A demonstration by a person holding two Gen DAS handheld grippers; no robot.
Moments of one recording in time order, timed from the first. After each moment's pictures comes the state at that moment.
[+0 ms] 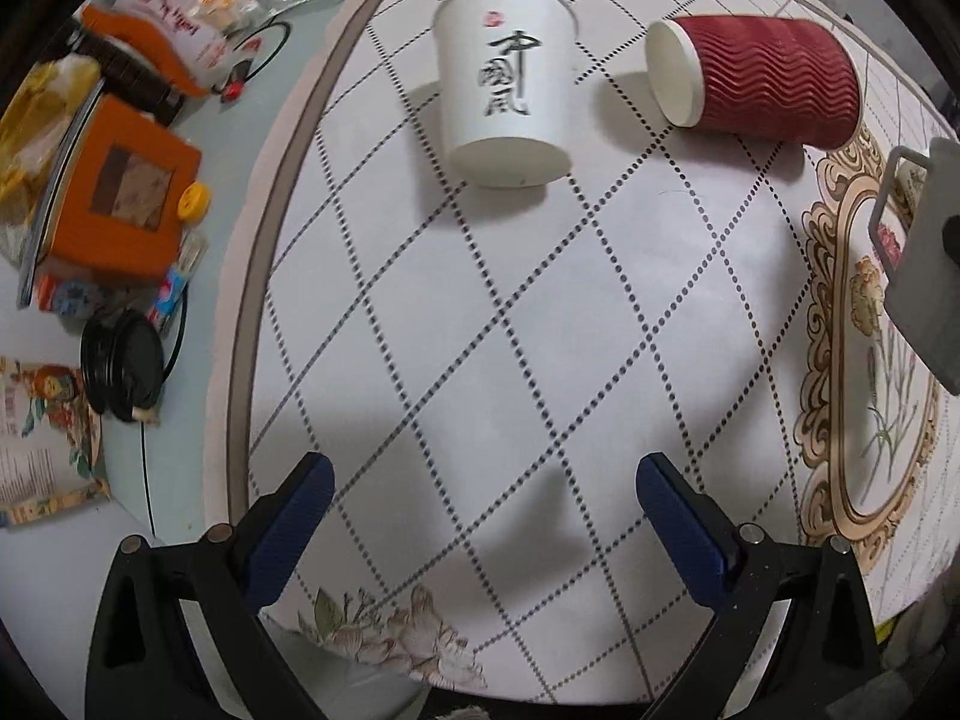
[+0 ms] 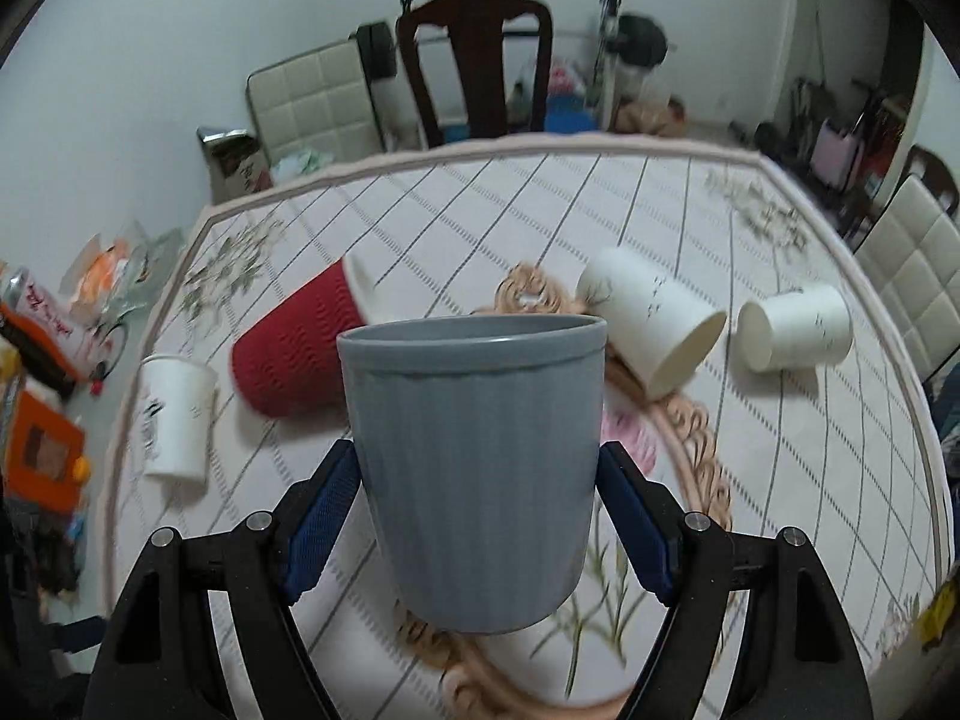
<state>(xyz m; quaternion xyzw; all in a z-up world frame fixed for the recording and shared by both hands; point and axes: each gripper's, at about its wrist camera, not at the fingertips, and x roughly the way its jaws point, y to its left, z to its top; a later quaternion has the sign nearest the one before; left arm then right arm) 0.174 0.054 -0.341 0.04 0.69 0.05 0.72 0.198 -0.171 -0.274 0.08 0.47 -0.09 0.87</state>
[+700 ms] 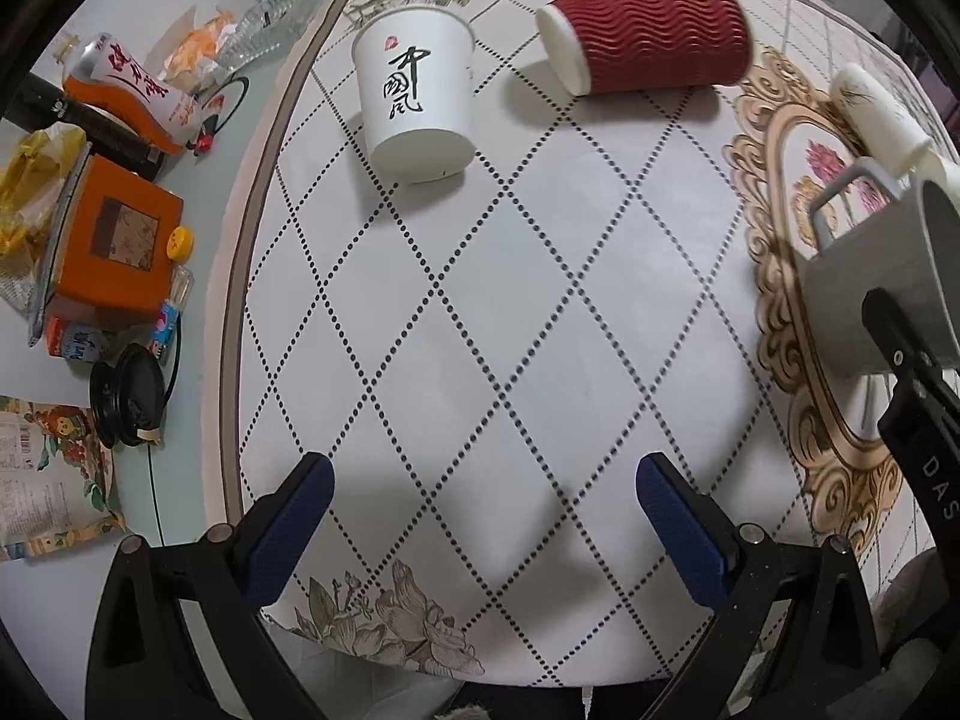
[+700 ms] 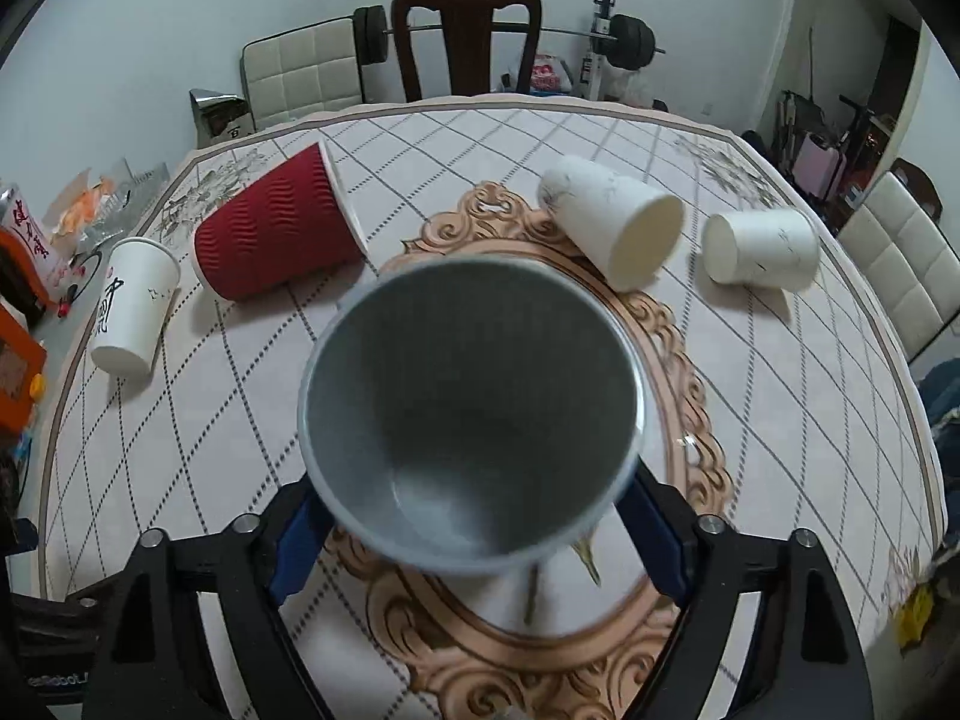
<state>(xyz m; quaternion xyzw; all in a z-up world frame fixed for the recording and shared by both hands) 0.139 0.013 -0.329 0.09 0.66 0.01 0.75 0.127 -0.167 -0.316 0.04 0.49 -0.11 0.87</state>
